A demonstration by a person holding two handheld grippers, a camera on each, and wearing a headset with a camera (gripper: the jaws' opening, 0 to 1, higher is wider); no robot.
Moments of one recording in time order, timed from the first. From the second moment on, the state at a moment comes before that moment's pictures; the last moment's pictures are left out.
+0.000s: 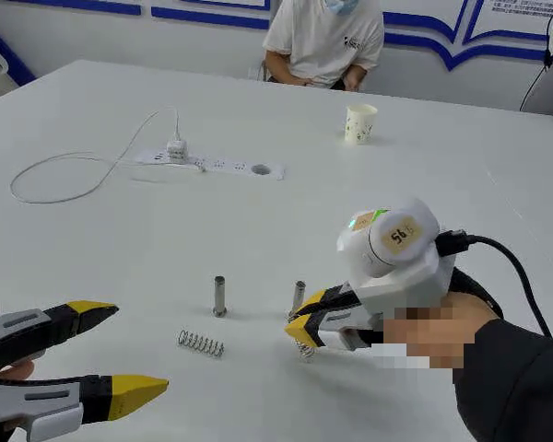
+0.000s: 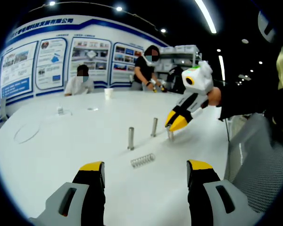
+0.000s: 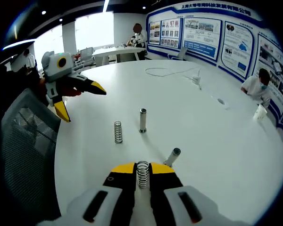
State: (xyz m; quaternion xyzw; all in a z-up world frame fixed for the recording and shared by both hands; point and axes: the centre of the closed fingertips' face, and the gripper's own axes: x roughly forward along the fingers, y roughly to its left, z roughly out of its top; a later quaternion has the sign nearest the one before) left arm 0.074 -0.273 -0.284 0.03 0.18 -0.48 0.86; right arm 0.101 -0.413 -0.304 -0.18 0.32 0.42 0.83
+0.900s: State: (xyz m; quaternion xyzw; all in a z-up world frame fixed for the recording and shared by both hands) left arm 0.073 -0.272 -0.284 0.03 0.18 -0.48 0.86; right arm 0.103 -0.413 -0.272 -0.13 0.26 0.41 0.86
